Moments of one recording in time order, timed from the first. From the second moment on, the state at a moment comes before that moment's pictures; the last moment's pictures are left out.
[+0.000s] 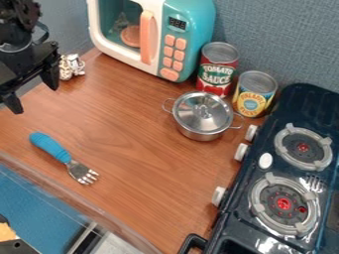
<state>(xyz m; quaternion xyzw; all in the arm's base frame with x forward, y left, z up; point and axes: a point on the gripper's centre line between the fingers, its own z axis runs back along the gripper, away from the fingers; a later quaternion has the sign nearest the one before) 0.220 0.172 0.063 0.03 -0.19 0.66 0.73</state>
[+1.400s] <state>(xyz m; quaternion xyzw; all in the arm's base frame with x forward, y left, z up) 0.371 0.270 0.011 0.03 -0.13 0.72 0.68</state>
